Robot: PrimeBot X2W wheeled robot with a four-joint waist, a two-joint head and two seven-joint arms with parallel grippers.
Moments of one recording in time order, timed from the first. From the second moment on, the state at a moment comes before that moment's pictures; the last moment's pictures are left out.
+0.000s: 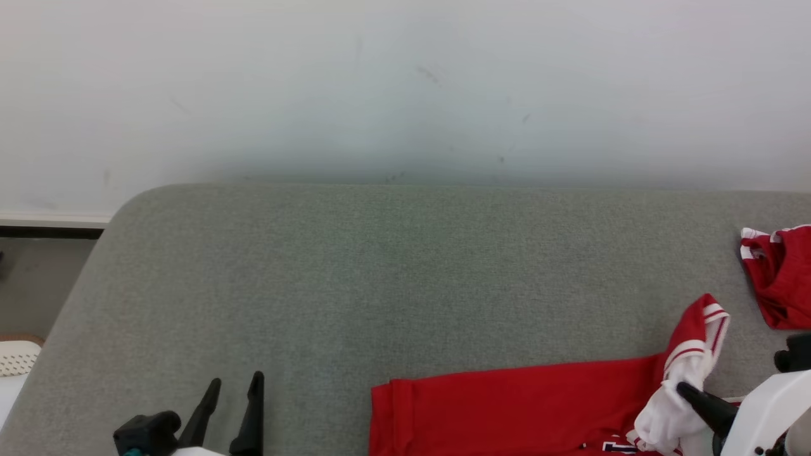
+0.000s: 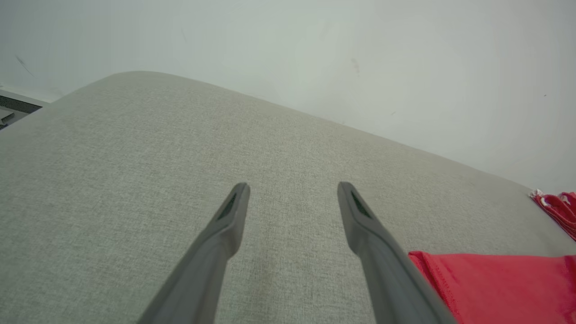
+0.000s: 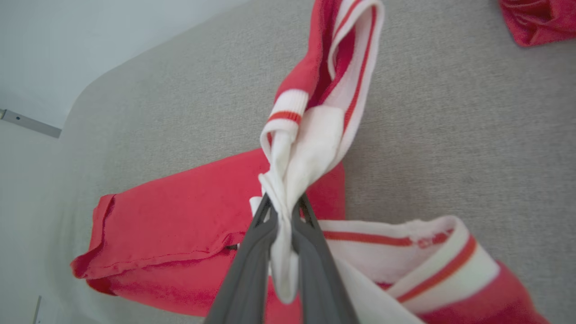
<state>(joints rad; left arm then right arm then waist) -0.07 0.27 -0.29 0.29 -0.61 0.05 -0.26 -0.10 -0.15 -0.18 0.05 0.67 0.13 0.88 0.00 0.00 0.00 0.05</state>
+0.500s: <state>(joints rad) -0.07 0.25 -0.31 0.33 -0.62 0.04 -0.26 -0.09 -0.06 0.06 0.04 0.77 0.13 0.86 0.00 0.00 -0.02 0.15</state>
